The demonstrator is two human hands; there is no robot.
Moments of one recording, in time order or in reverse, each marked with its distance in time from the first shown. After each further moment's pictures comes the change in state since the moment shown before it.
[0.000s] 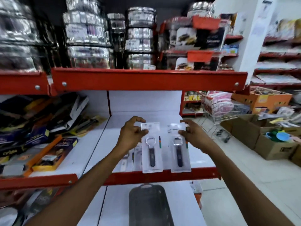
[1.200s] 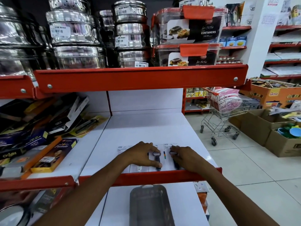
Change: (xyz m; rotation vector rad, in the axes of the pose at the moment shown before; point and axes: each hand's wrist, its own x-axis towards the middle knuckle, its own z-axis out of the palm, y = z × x) left_hand 0.000 -0.034 0.052 0.758 -0.653 -0.021; right_hand -0.008 0.074 0.036 -0.584 -0.293 -0.125
